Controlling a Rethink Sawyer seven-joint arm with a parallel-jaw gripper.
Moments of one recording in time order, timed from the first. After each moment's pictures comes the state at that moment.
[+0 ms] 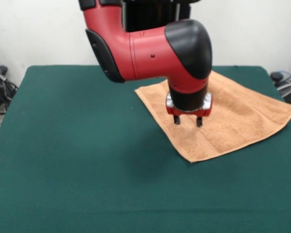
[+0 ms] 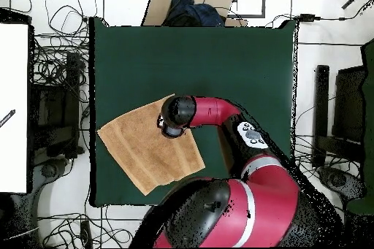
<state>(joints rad) -0.41 -0.33 0.33 1.54 -0.30 0.75 1.92</state>
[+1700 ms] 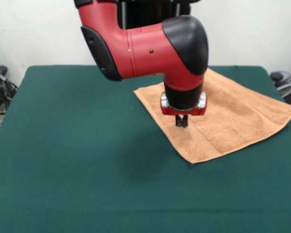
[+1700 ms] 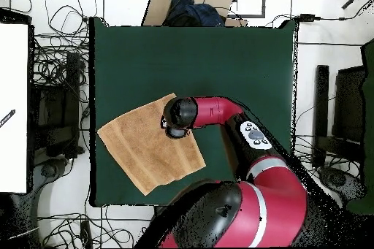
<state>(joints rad) -0.44 -0.35 0.37 1.54 -0.41 0.75 1.92</state>
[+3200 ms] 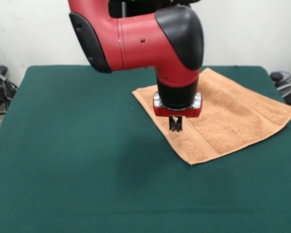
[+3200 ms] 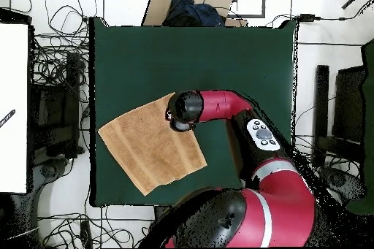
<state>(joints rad) -0.45 -0.40 0.37 1.51 -0.41 0.74 1.92</state>
